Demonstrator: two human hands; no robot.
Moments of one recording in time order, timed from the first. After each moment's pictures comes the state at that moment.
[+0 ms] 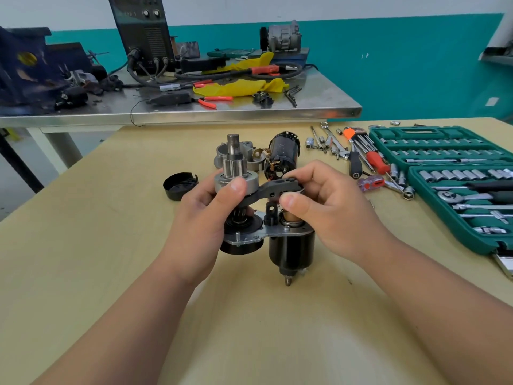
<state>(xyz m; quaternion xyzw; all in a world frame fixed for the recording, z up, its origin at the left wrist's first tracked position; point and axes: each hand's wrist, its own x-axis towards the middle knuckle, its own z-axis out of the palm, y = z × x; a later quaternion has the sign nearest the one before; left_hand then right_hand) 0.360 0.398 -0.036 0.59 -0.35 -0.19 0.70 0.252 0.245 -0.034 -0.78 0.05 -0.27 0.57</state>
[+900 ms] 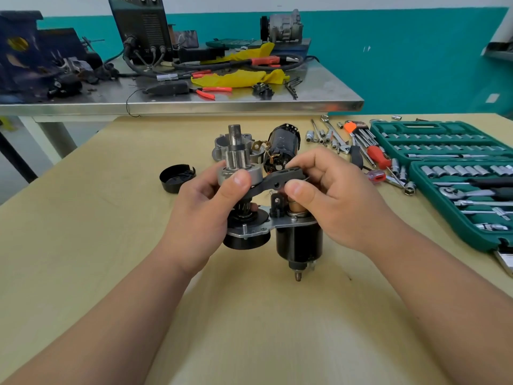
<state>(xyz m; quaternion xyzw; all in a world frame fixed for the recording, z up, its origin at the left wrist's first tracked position) 0.362 0.394 -0.036 0.60 -0.39 -0.16 0.69 0.252 0.237 -0.025 -0.85 0.03 -0.26 0.46</state>
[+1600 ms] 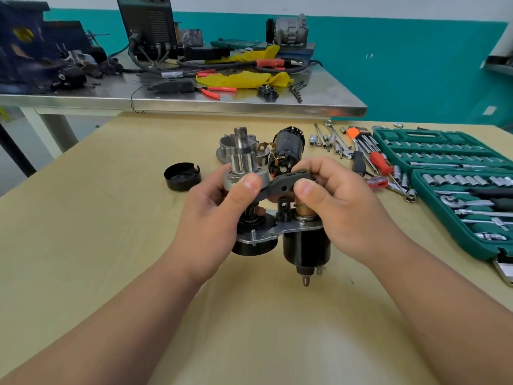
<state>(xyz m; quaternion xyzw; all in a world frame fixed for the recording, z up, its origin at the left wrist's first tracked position) 0.354 0.398 -0.040 0.57 -0.40 -0.15 0.71 0.253 0.244 -0.031 -0.80 0.05 -0.25 0.55</state>
